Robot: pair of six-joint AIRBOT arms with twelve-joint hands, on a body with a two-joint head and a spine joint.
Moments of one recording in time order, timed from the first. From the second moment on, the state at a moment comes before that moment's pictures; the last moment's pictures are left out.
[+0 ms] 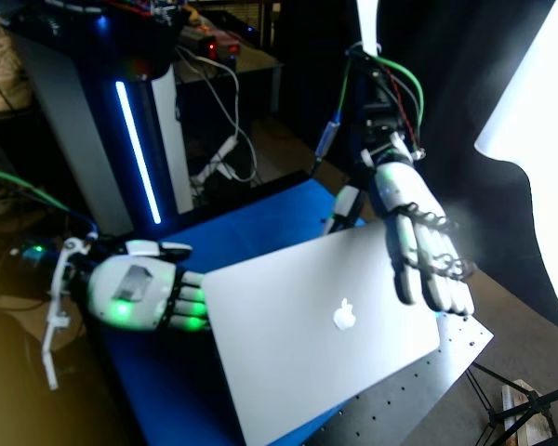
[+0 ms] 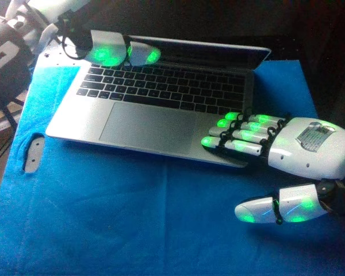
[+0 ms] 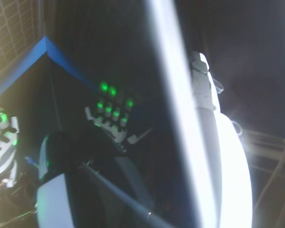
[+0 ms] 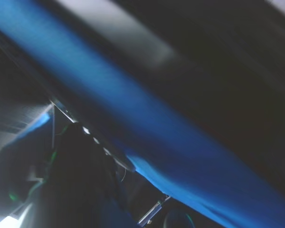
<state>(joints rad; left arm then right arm) 0.53 -1.22 1.47 0.02 -0.66 0.77 -0.95 -1.12 1.21 -0.34 0.72 -0.65</state>
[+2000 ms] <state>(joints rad) 0.12 -1.60 2.11 0.16 0.01 0.80 -0.88 -1.19 1.27 -0.60 0.70 -0.45</state>
